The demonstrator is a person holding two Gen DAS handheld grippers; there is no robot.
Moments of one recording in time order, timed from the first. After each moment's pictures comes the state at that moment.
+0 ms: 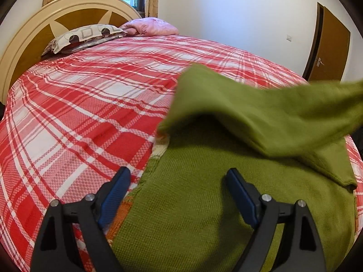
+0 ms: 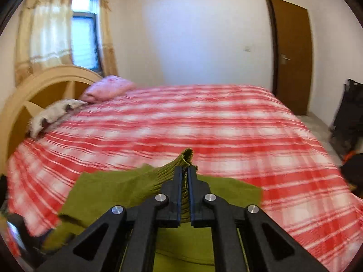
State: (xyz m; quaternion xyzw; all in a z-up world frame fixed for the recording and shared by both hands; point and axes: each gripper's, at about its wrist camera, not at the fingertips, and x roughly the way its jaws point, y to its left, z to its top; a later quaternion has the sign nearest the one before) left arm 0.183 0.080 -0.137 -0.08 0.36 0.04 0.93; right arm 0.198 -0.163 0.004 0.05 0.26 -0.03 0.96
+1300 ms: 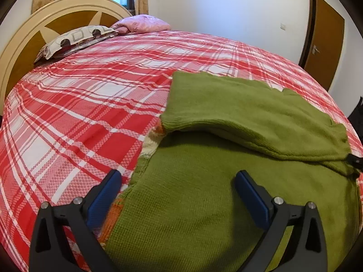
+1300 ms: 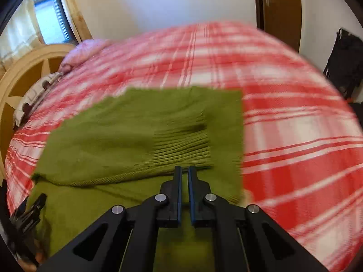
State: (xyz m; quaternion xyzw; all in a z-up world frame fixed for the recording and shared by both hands) left arm 0.188 0.072 -0.137 -0.04 0.38 0.02 0.92; right arm 0.175 -0.215 -0.088 0.12 0.40 -0.04 0.91
